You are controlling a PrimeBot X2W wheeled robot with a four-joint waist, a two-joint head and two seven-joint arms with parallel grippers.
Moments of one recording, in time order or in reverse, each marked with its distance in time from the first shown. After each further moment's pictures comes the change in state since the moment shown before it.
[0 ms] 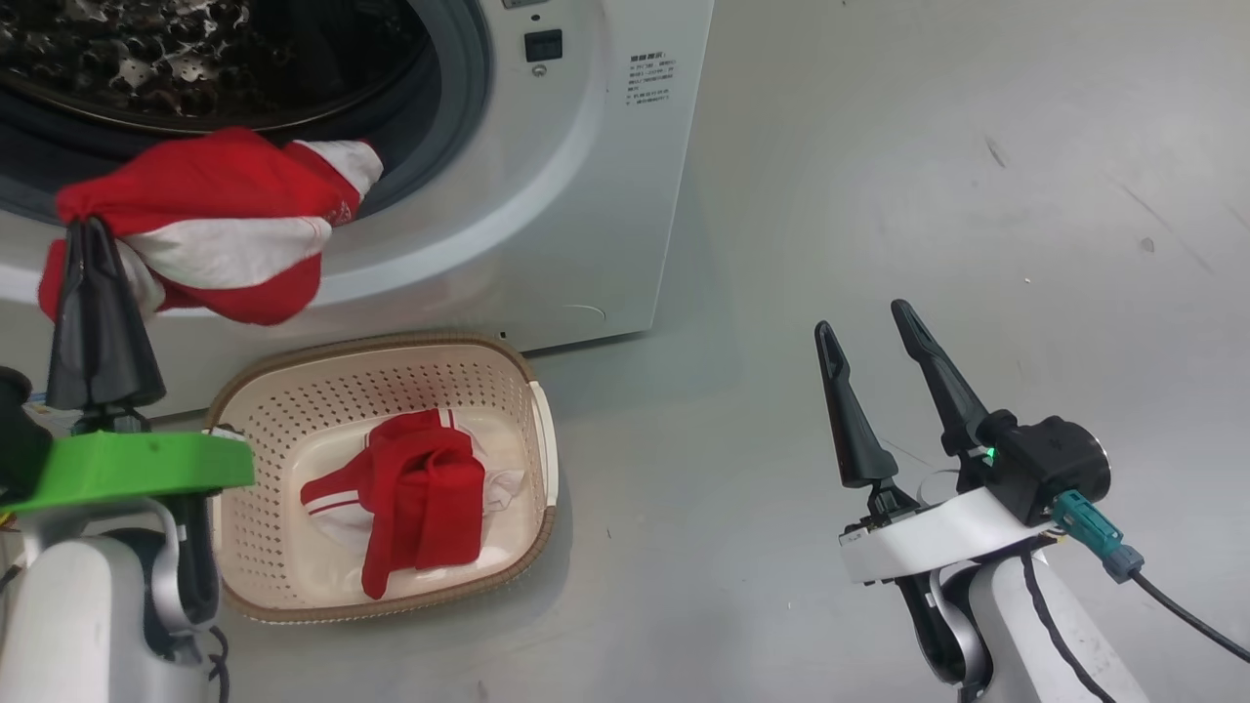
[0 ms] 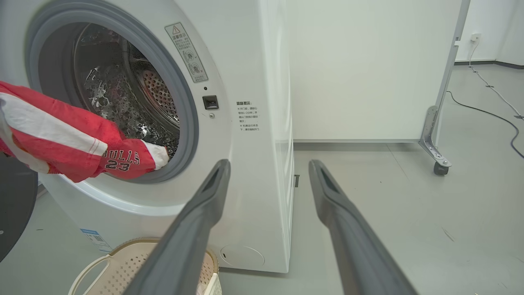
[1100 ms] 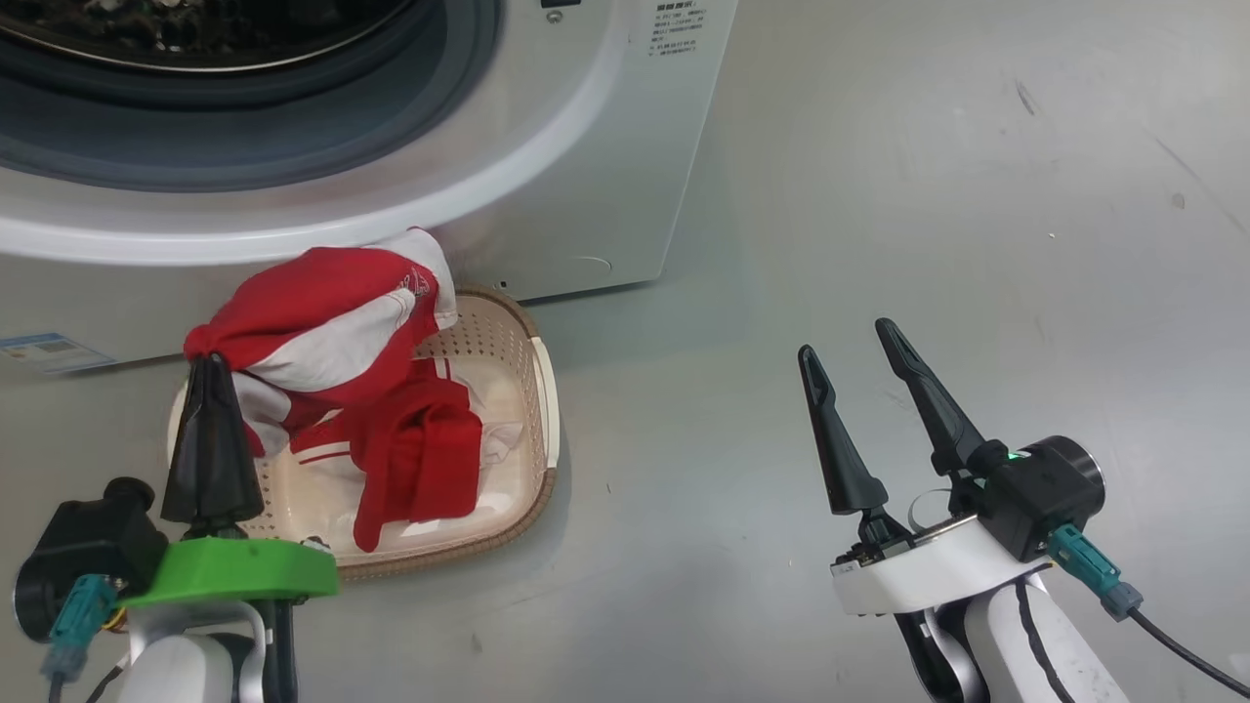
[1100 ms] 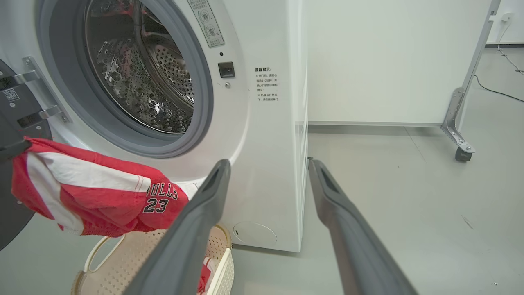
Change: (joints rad) left arm 0.174 -0.065 -0.075 0.024 -0.013 0.011 -0.048; right arm 0.065 0.000 0.018 -0.081 -0.038 0.027 0.000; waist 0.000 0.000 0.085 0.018
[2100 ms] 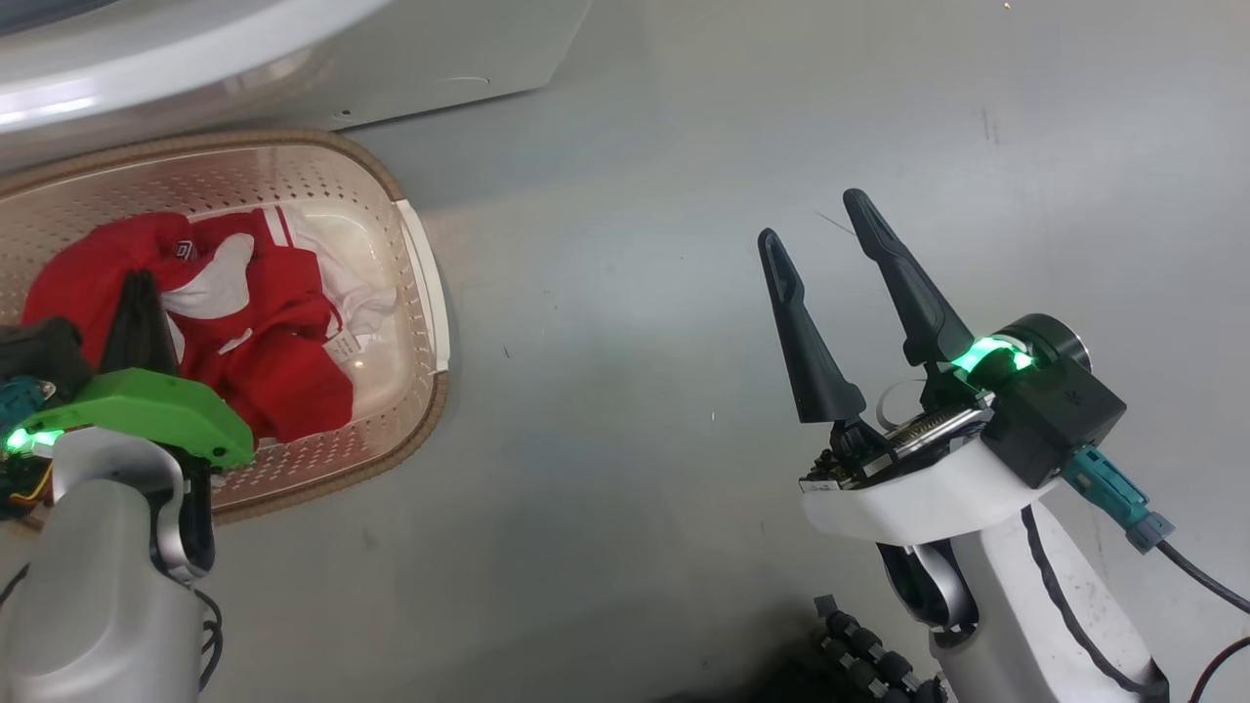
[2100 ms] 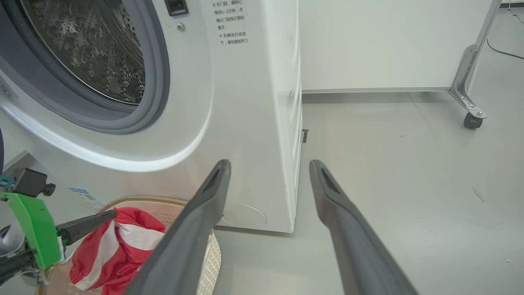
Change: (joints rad) left arm -0.374 0.069 0.056 0.503 -0.017 -0.009 0.095; right arm -0.167 0.000 0.062 -0.077 0.057 0.011 0.000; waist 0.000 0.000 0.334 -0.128
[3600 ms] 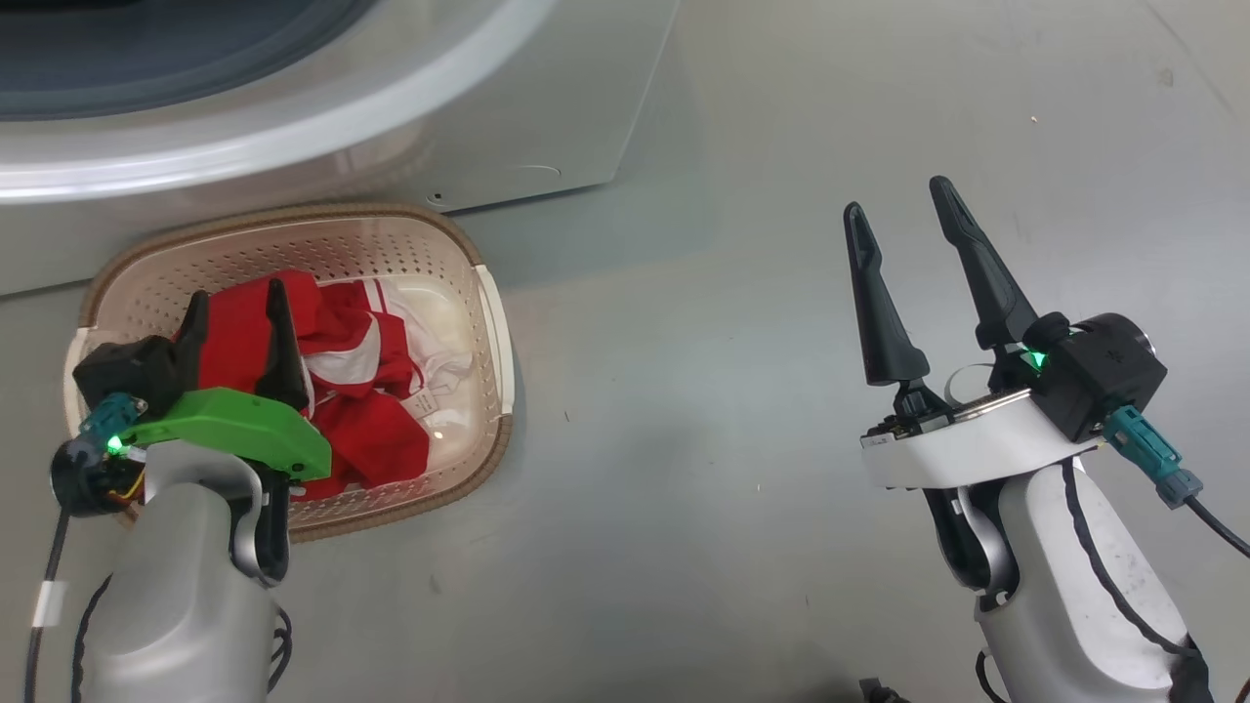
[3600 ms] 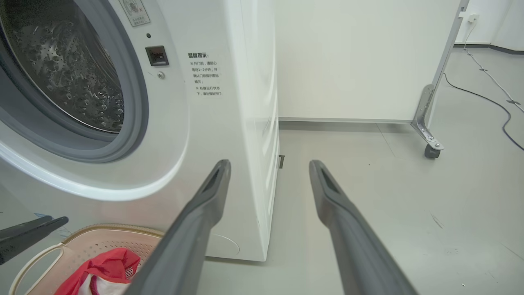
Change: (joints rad) left arm -0.066 -0.085 -0.035 0.220 0.007 -0.106 -0.129; right arm -0.032 -0.008 -0.114 0.122 -0.030 -0.023 0.000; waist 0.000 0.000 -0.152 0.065
